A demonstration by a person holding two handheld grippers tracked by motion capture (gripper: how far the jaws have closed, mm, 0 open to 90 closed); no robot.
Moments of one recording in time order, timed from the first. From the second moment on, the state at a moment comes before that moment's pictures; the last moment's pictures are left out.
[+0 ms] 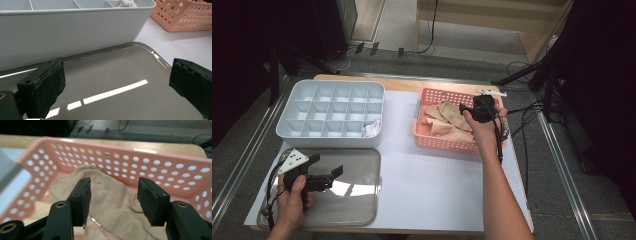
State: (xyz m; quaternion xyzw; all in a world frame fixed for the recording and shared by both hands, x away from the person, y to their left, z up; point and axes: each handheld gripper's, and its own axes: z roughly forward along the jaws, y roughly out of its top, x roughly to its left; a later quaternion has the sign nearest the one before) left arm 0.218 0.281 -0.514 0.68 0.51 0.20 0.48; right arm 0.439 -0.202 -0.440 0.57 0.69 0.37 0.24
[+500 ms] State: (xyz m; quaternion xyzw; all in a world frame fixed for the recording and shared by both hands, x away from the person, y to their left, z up) left arm 0.220 0.285 -0.515 0.68 0.52 0.20 0.48; right arm 0.487 -0.204 -0.478 0.63 0.71 0.27 0.16
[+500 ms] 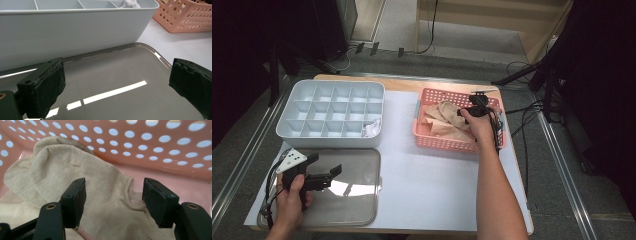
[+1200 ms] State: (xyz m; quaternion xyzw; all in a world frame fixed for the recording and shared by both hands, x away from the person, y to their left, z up) left arm 0.219 0.285 -0.514 0.68 0.52 0.20 0.48; right arm 0.488 -0.212 -0.480 0.63 0.71 0.24 0.18
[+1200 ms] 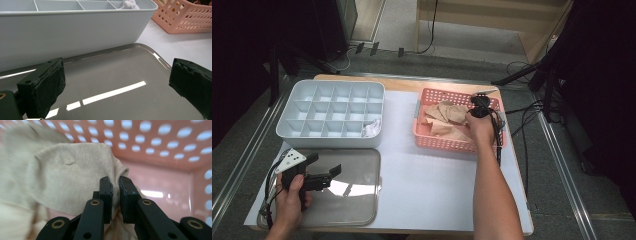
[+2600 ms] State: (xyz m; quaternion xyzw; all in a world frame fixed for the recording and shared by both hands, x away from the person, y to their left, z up) left arm 0.218 0.271 -0.516 0.69 0.50 0.20 0.48; right arm 0.338 -0.210 -0.410 0.54 0.66 0.46 0.25
